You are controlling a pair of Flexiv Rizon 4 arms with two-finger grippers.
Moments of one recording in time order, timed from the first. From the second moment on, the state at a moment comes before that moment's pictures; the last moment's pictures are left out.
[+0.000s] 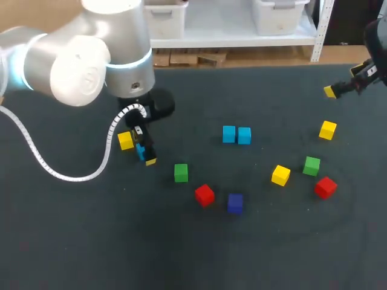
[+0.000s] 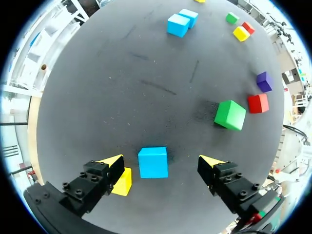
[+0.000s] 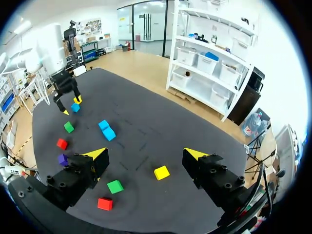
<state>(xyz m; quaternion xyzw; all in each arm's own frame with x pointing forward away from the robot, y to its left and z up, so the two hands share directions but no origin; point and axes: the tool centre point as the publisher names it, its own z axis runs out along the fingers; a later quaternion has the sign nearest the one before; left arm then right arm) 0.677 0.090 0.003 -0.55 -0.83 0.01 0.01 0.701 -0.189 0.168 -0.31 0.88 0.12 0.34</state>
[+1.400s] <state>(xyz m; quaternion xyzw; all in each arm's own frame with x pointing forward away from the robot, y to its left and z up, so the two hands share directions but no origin) 0.695 -0.009 0.045 -0.75 -0.66 -0.01 -0.04 0.701 -0.189 0.168 -0.31 0.88 0.12 0.34</state>
